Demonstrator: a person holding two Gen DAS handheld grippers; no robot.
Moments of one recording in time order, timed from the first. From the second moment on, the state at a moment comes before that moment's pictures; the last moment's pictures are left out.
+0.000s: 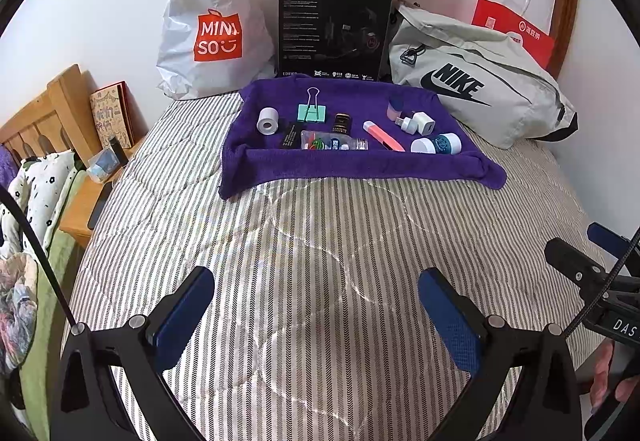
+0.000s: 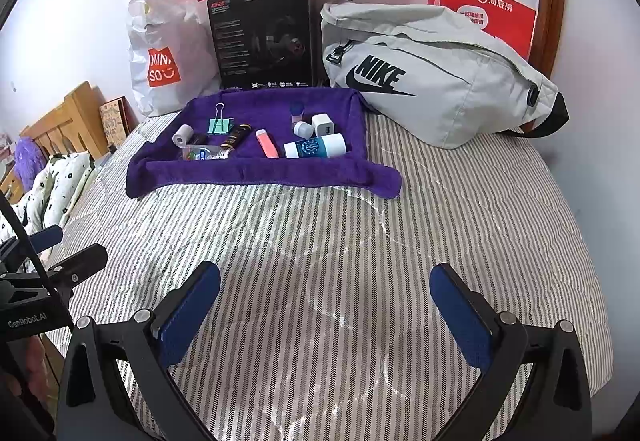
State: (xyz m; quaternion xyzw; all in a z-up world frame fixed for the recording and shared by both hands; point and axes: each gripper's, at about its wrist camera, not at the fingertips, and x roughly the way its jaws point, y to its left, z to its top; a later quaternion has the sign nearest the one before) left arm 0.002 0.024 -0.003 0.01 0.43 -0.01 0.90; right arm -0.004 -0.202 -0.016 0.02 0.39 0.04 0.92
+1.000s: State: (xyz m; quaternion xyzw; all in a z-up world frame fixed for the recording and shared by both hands) left arm 0.004 0.024 -0.005 0.01 0.43 -0.01 0.90; right arm -0.002 -0.197 -0.017 0.01 0.39 0.04 0.92
